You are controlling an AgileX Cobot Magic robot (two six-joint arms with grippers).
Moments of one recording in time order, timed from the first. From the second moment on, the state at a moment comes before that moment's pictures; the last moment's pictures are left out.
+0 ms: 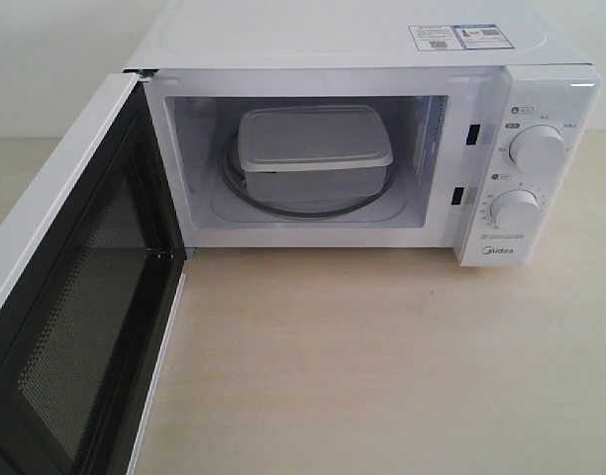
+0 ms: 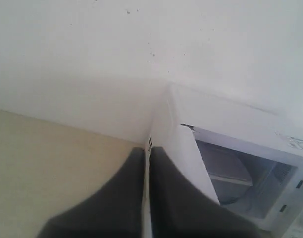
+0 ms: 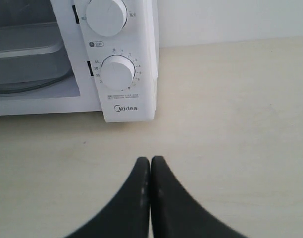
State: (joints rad) left arm -0.02 0.00 -0.82 -0.05 0.96 -0.26; right arm 0.08 0.01 0.00 -0.02 0.35 0.11
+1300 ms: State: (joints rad) left arm -0.06 0.98 -0.84 -0.46 1.04 0.64; right arm 0.08 0.01 0.00 -0.01 0.33 0.11
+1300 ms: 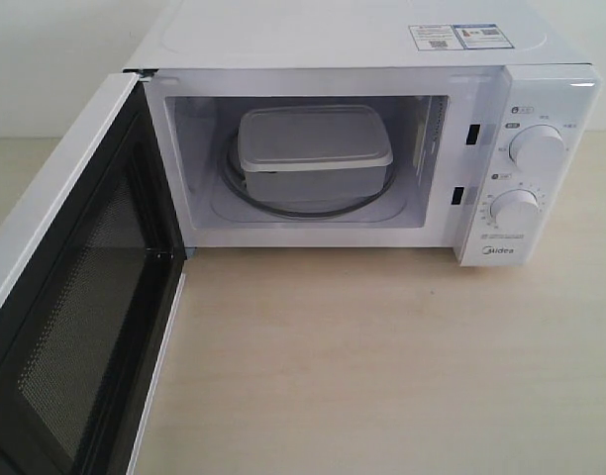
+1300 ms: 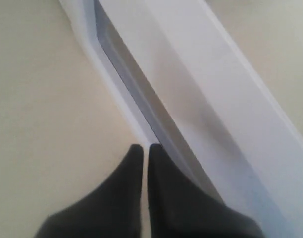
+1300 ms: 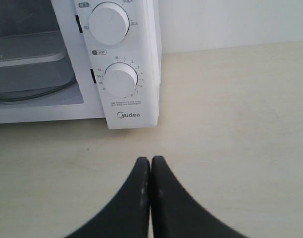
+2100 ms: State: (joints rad) left arm -0.51 1.05 -0.79 -0.61 0.77 0.68; right arm 0.08 0.01 0.00 -0.01 0.33 0.11
